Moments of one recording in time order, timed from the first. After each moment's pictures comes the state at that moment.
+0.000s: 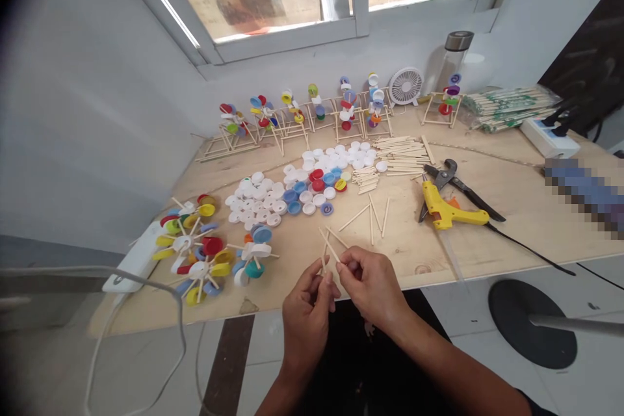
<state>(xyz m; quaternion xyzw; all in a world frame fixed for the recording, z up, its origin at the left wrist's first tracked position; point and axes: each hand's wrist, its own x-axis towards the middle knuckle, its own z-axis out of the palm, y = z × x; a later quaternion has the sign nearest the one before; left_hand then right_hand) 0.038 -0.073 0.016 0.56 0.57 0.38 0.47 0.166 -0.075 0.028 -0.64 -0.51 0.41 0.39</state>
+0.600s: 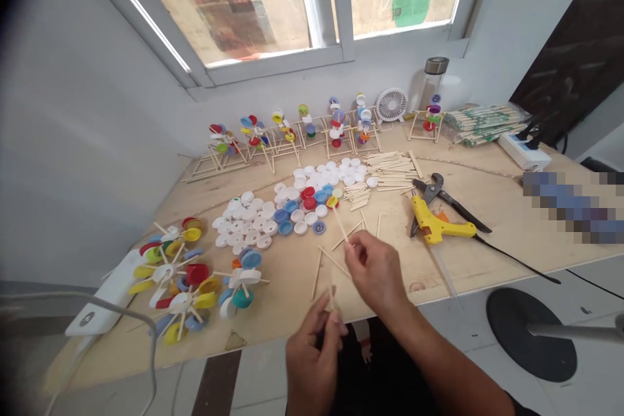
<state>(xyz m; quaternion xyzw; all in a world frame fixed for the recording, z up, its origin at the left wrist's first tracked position) 0.043 -0.086 0.019 0.56 0.55 0.38 0.49 0.187 -0.048 0.042 -0.71 -0.49 0.22 0.45</state>
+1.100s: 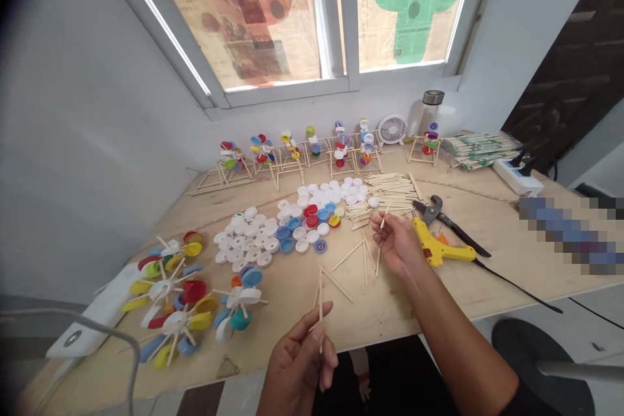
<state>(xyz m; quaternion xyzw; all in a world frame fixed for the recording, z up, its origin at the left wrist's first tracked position) 0.039 -0.070 0.024 0.29 0.45 0.39 0.75 0.252 0.014 0.034 -0.50 -0.11 0.49 0.71</state>
